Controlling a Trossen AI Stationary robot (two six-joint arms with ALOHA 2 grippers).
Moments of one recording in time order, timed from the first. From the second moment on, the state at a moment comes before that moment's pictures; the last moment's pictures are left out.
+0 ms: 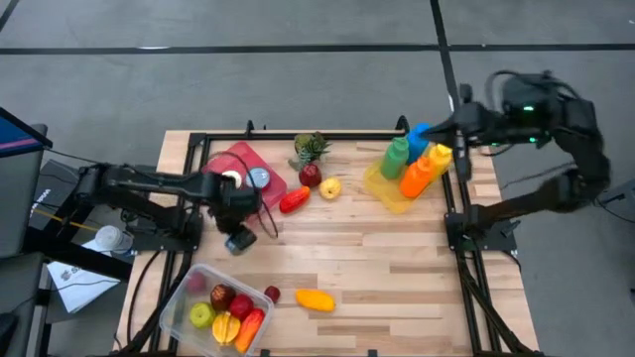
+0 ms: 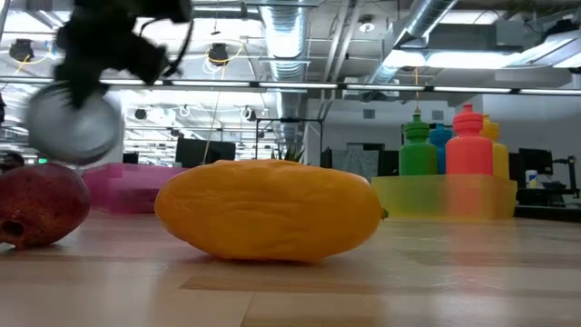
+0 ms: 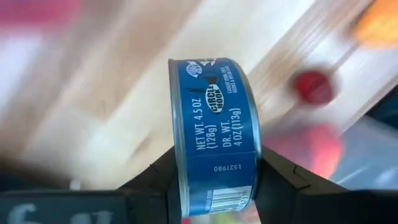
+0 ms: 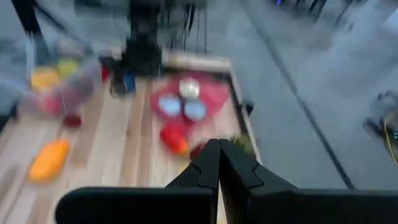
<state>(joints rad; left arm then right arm) 0.01 1.24 0.90 -1.10 0.33 -0.74 -0.20 1.22 2.03 -1.30 0.03 -0.26</state>
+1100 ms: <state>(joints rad) 0.35 1.57 1.16 -1.20 -0.73 -0.35 -0.41 0.58 0.49 0.05 -0.44 0.33</state>
